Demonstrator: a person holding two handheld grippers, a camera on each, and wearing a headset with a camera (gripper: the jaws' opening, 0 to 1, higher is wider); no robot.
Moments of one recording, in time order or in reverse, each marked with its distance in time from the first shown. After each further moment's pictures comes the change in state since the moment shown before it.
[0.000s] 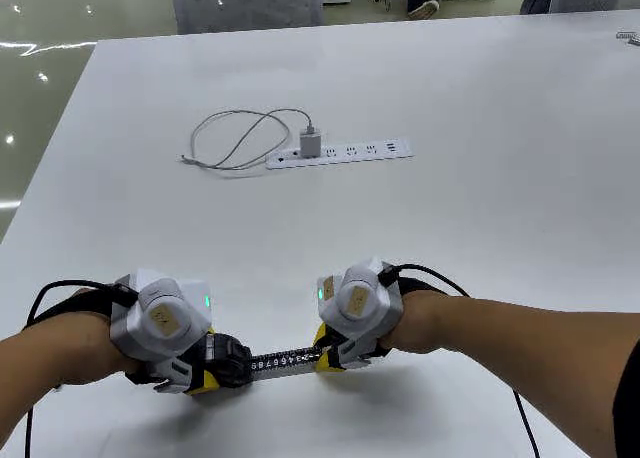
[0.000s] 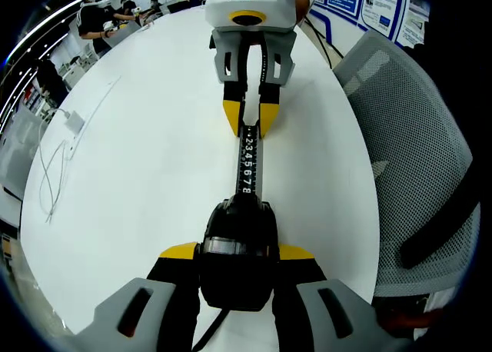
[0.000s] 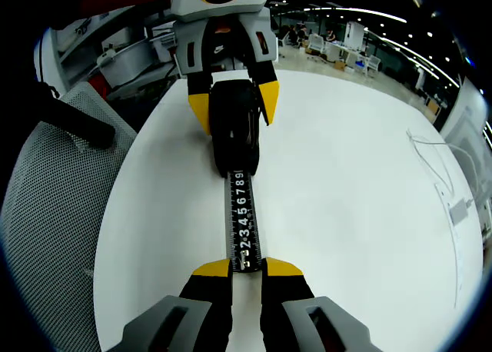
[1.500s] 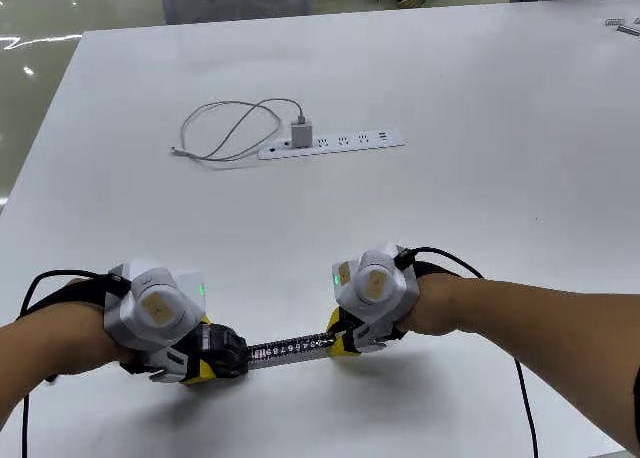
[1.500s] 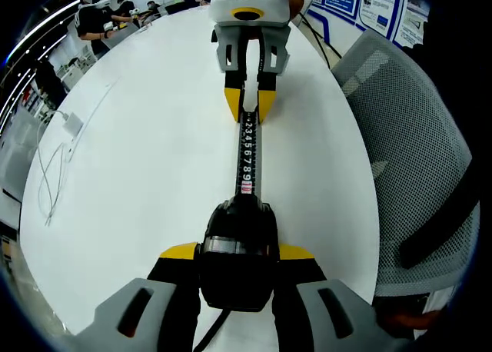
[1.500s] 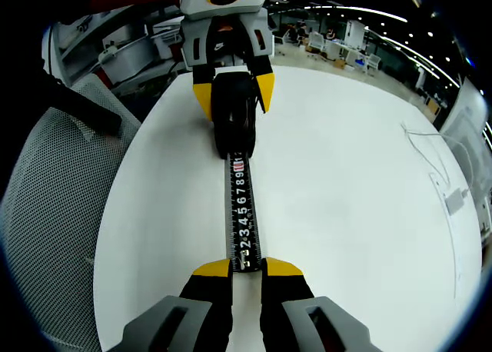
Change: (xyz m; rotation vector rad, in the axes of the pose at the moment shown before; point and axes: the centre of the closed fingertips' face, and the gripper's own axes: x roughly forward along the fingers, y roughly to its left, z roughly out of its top) left arm 0.000 0.000 0.001 0.007 -0.005 -0.007; right arm -0.015 -0.002 -0.021 -0.002 0.016 -0.003
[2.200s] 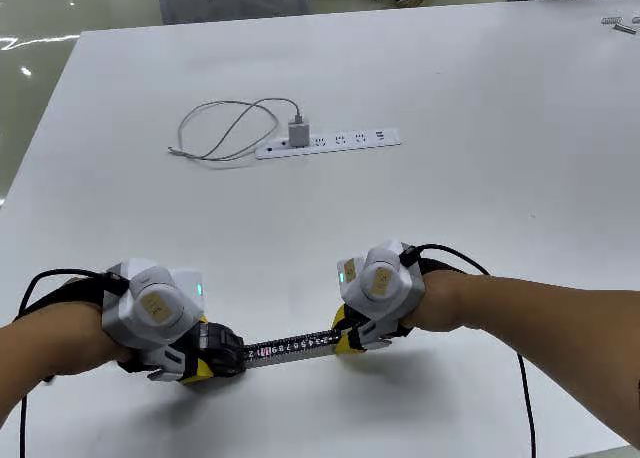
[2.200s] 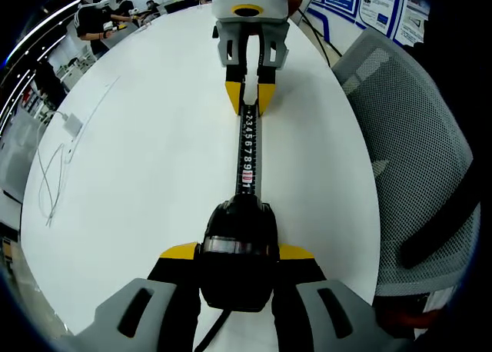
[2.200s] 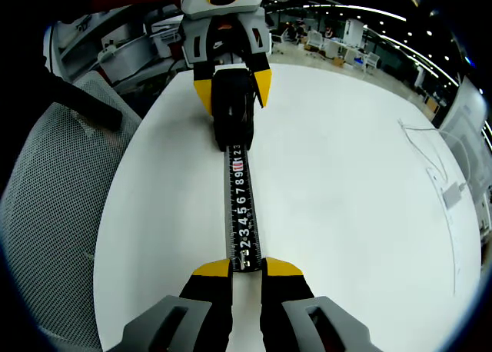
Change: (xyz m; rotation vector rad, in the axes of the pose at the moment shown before) left arm 0.001 0.000 0.001 0.006 0.009 0.004; right arm -0.006 -0.001 -0.011 0.006 0.009 -0.008
